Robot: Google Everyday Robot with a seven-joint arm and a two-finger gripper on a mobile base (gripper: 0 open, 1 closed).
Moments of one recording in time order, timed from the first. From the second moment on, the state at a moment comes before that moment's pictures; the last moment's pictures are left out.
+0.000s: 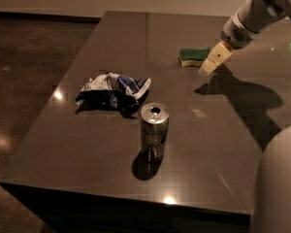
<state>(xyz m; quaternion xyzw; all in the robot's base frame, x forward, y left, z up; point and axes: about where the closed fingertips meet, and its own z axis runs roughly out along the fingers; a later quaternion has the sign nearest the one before) 0.692 -0.221 0.881 -0.47 0.85 0.07 0.23</state>
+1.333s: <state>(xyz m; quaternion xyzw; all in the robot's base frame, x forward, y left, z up) 0.740 -0.221 0.848 -0.40 0.88 0.09 0.24</state>
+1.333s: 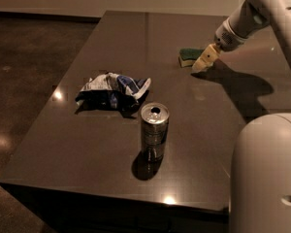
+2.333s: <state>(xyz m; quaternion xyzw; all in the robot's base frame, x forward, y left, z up) 0.730 -0.227 0.866 -0.40 0.87 0.09 0.25</state>
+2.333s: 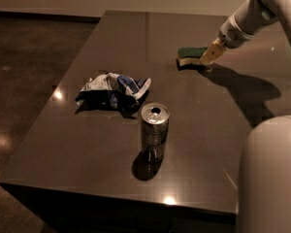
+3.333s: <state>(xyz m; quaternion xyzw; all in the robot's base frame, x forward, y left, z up) 0.623 -0.224 0.896 -0.47 0.84 0.10 0.26</state>
